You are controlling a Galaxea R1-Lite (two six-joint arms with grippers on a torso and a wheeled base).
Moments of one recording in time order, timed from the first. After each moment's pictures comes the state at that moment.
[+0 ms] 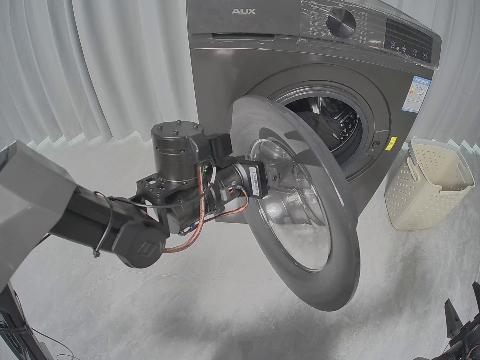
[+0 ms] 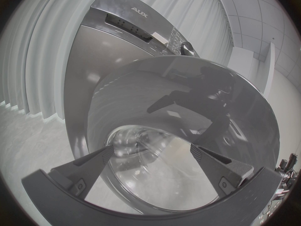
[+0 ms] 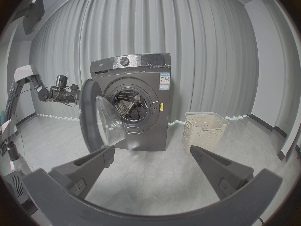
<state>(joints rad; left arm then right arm) -0.67 1.98 -1.11 -0.81 -0.03 -0.24 0.00 0.02 -0.02 0.00 -0.01 0.00</state>
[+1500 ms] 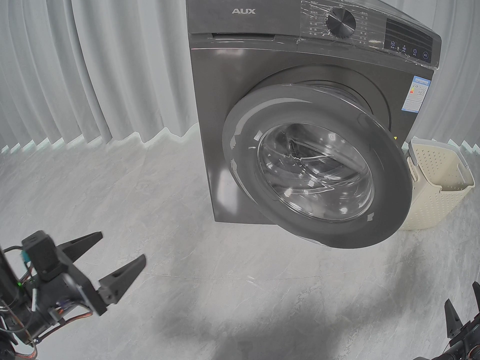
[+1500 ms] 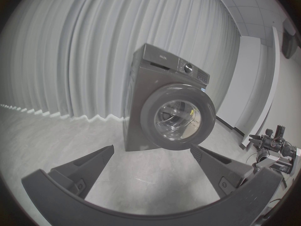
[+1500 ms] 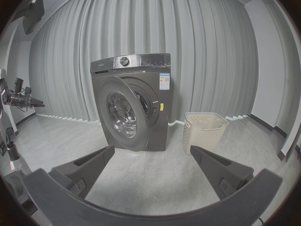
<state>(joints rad) -0.62 1.11 -0.19 -0.80 0.13 -0.16 0.00 0.02 -0.02 0.00 -0.01 0.00</state>
